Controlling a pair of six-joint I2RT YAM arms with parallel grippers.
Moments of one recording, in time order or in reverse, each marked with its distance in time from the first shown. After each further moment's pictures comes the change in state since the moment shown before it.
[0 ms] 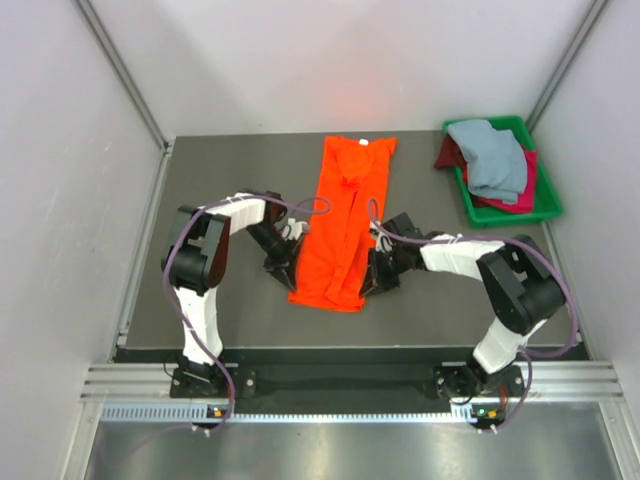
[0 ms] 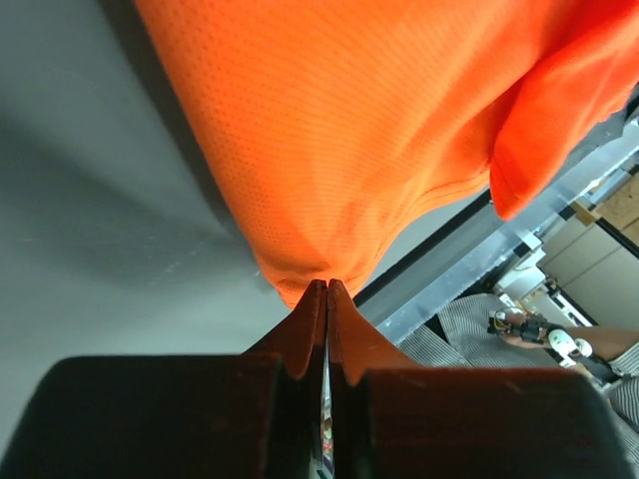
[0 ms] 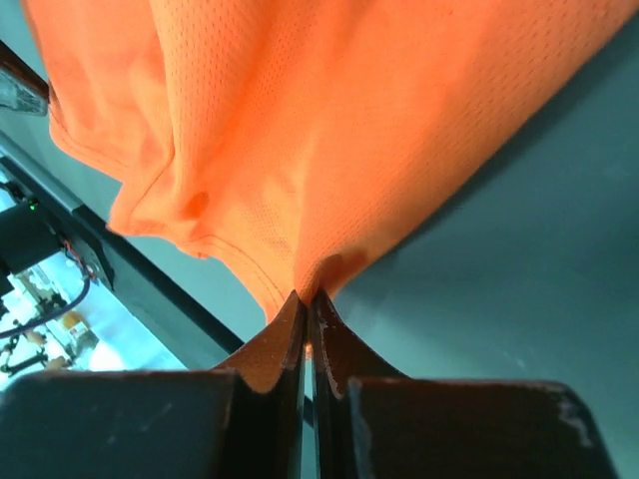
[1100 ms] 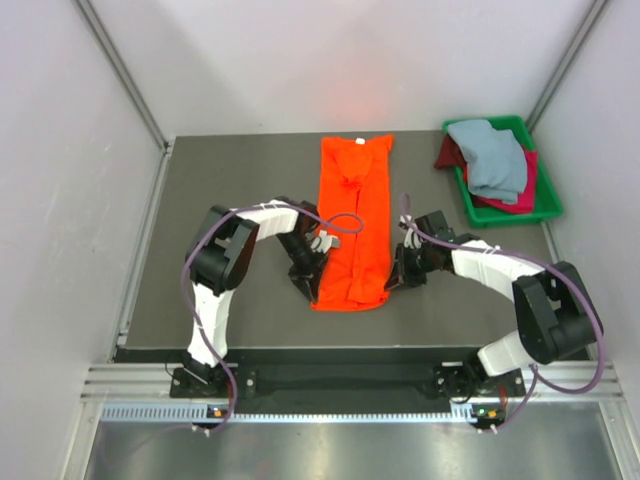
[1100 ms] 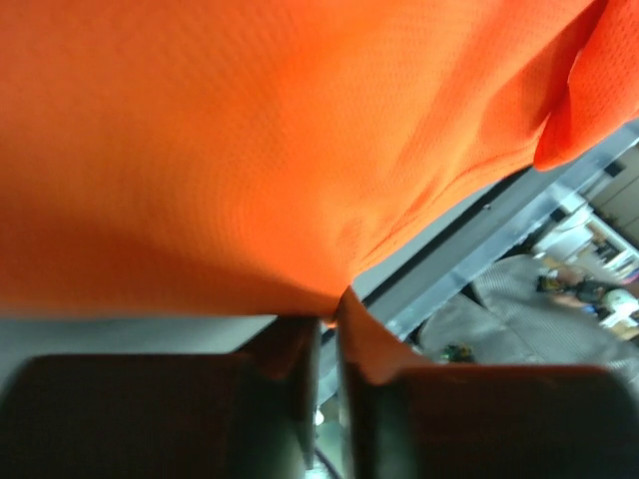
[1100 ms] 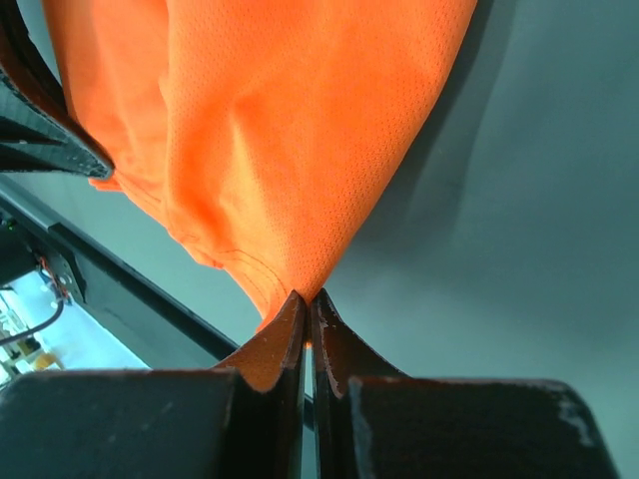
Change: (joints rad) left arm -0.195 0.085 0.060 0.014 0.018 -0.028; right arm -0.172 -0.230 -0.100 -0.121 0.051 -0.124
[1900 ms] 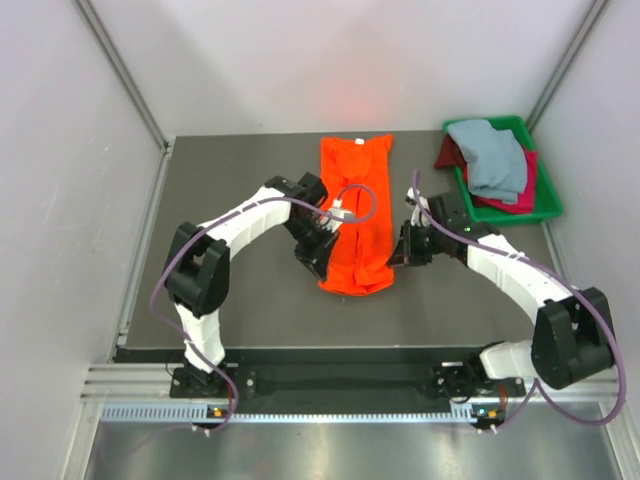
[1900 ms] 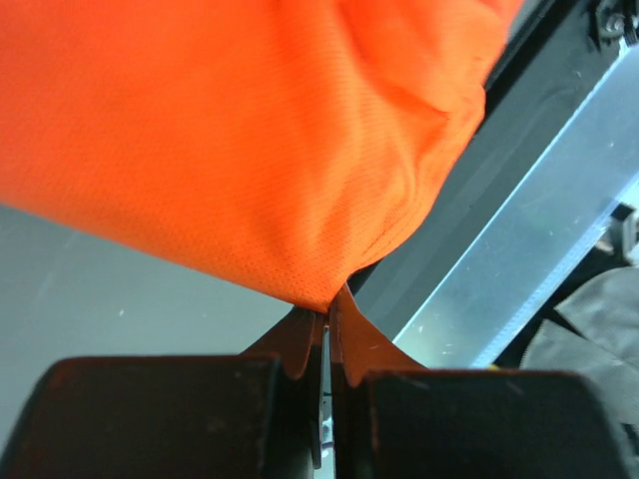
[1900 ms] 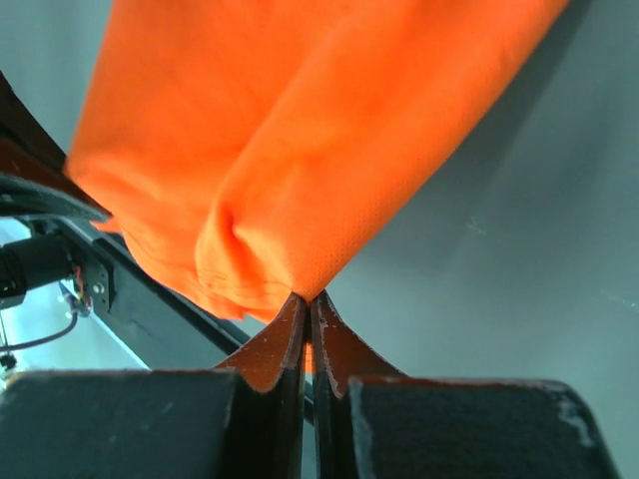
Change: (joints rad) left arm -0.059 -0.223 0.120 -0.060 -0.024 0.098; right arm -0.031 -0.135 0.124 -0.089 0.011 -0.066
